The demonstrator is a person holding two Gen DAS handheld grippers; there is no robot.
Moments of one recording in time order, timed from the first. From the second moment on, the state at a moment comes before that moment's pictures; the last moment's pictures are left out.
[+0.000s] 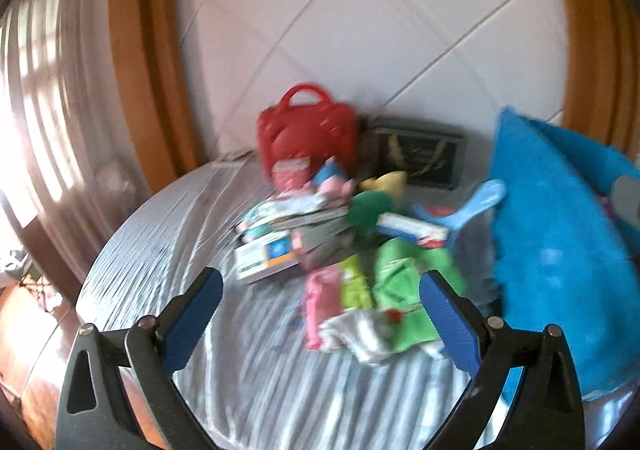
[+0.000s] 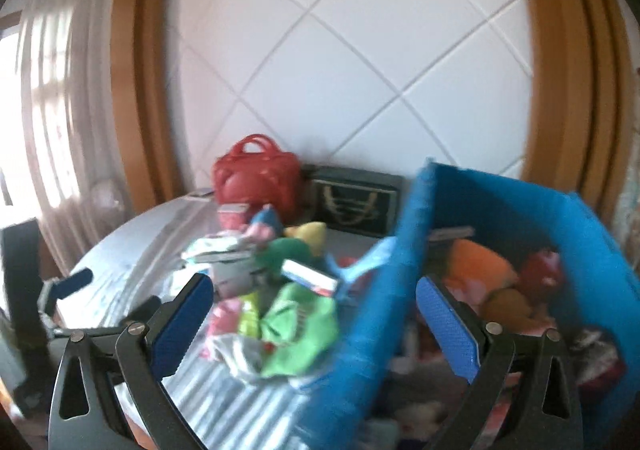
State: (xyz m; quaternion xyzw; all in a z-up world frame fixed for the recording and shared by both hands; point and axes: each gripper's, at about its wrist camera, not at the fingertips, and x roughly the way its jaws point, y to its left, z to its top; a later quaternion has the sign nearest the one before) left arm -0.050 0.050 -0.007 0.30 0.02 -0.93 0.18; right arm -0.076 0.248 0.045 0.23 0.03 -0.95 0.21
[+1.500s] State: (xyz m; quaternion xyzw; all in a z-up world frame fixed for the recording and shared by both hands) left arm -0.224 -0.027 -0.228 0.48 0.06 -0.88 0.04; right arm -0.256 0.138 -0.213 0.48 0.06 -0.87 0.08
